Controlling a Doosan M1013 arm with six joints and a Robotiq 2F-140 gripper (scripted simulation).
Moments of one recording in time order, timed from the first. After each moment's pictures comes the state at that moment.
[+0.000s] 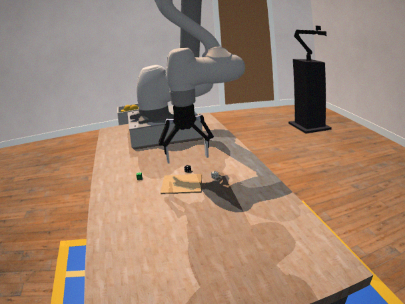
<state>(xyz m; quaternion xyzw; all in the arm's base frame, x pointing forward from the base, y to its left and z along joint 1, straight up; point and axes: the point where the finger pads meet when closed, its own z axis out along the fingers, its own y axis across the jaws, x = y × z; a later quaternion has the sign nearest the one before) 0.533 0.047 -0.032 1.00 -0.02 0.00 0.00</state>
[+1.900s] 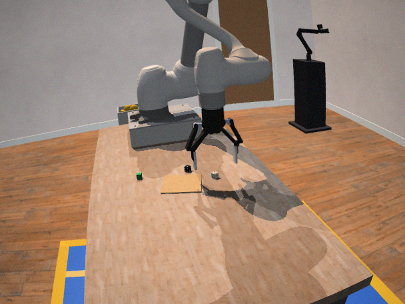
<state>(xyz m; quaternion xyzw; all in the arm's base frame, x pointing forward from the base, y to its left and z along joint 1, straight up) 0.629 0.126 -0.032 1.00 -0.02 0.00 0.00</state>
